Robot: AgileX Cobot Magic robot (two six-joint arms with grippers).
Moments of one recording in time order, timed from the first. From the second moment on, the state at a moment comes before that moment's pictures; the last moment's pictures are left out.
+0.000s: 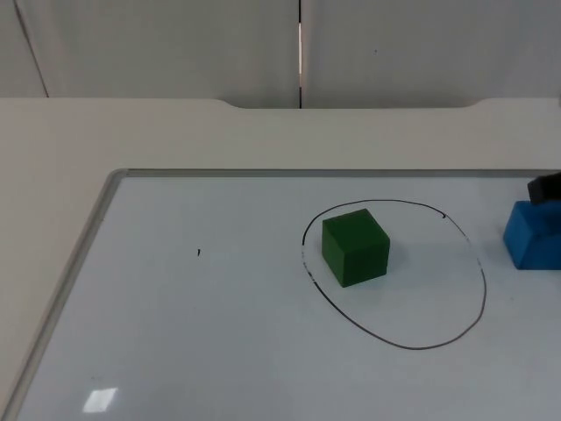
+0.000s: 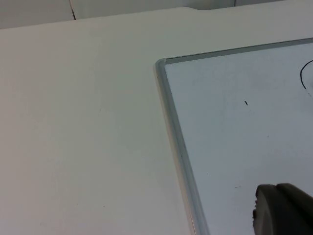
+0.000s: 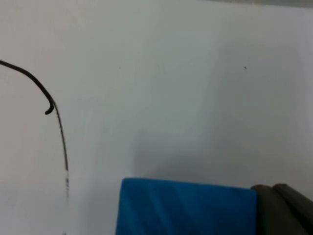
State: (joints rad) right arm 0.10 1.88 -0.88 0.01 0.07 0.04; left arm -0.16 0.00 -0.50 -0.02 1.09 0.02
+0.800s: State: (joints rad) right arm 0.10 1.89 -0.88 0.04 0.09 0.08; left arm -0.16 0.00 -0.50 -0.02 1.09 0.02
